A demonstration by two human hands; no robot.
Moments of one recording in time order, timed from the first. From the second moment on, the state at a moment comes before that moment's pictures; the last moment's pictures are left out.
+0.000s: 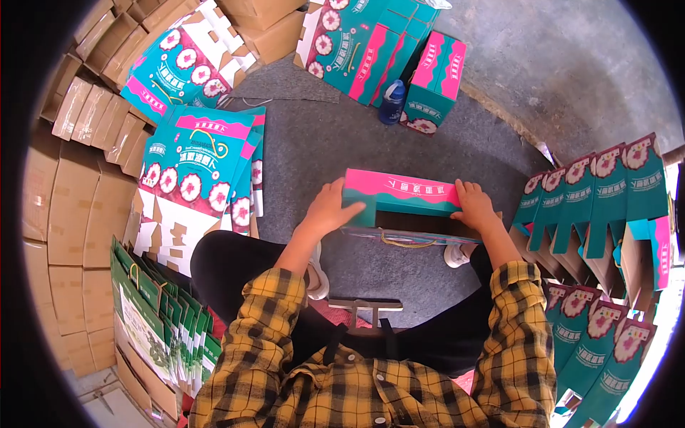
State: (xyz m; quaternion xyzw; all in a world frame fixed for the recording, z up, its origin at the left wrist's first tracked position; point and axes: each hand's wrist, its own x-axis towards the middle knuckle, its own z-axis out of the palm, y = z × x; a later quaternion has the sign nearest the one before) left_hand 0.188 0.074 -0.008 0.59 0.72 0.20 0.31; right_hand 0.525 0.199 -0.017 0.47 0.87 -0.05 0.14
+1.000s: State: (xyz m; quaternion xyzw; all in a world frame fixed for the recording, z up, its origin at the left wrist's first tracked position) left_hand 0.196 0.084 -0.050 0.61 0.72 0.05 0.33; right_hand 0.593 0.204 0.018 0.64 0.60 -0.48 0.06
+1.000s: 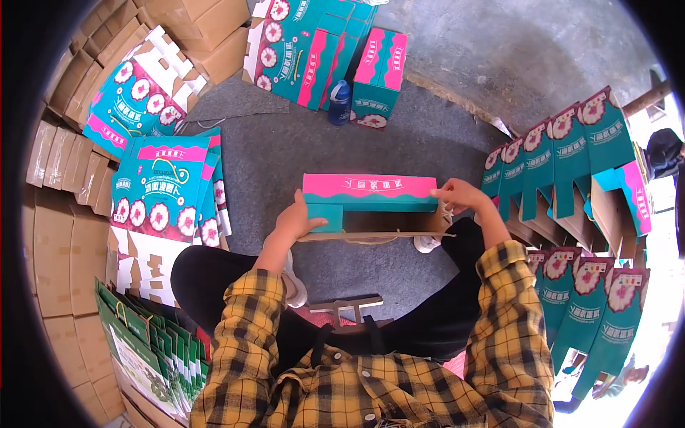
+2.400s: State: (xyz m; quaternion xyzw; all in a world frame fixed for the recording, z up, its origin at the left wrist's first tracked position) left_hand 0.201 0.091 -0.055 0.57 0.72 0.08 0.38; right_hand 0.588 0.186 -0.065 0.62 0.69 -0.37 0.09
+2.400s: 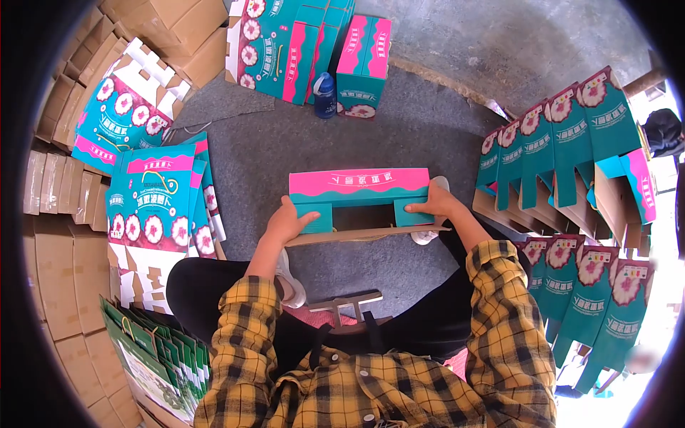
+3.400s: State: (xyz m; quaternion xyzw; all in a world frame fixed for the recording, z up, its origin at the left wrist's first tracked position) left_hand 0.209 0.083 -0.047 0.42 0.71 0.23 0.52; right_hand 0.585 0.192 0.018 0.62 0.67 -0.41 -0.03
